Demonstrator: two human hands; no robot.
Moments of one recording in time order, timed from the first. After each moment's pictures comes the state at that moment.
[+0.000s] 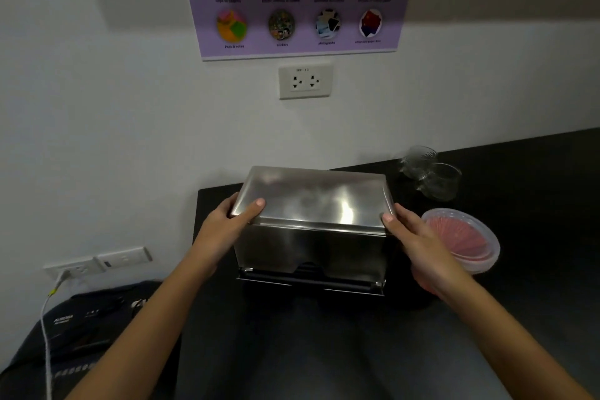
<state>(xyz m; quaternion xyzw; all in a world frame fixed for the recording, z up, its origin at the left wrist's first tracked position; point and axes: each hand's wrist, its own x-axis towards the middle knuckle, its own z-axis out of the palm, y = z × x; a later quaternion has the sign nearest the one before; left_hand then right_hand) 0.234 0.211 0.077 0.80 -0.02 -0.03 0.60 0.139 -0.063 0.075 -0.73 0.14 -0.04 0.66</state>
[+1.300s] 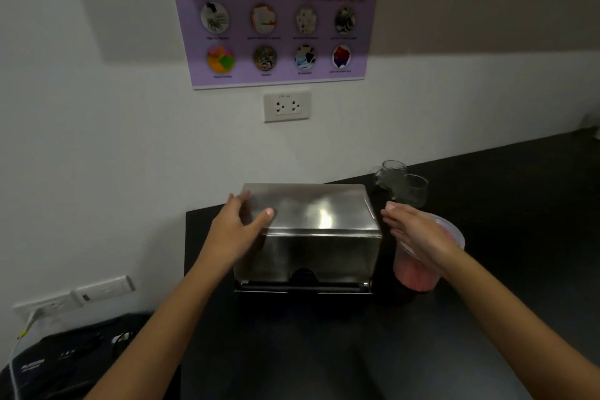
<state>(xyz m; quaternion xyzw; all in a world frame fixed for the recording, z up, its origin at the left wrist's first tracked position) 0.215 0.199 0.108 0.87 -0.13 0.03 0.48 0.135 -0.078 0.102 -0.74 0.17 -0.07 0.65</state>
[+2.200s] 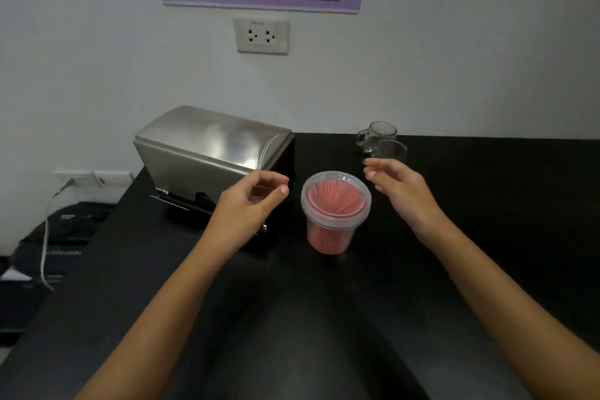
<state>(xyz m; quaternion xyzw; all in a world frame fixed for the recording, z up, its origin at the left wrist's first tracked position) 0.086 -0.012 0.090 0.80 -0.08 0.08 0.59 0.118 -0.246 0.100 -0.80 0.01 -0.03 0.59</state>
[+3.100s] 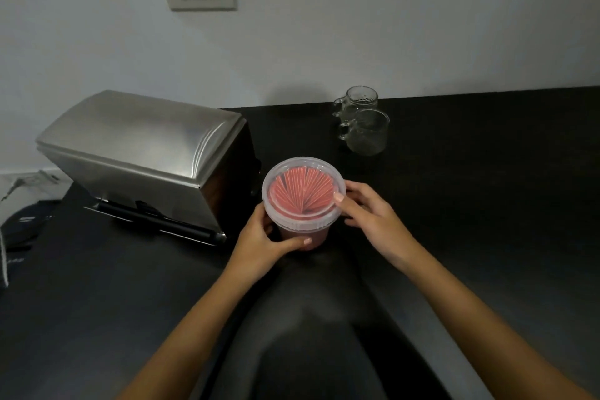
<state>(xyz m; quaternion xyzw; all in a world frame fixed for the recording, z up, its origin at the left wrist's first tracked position) 0.130 -0.076 -0.015 0.79 -0.01 -0.05 0.61 0.127 -0.268 0.033 -0.76 0.02 0.09 0.64</state>
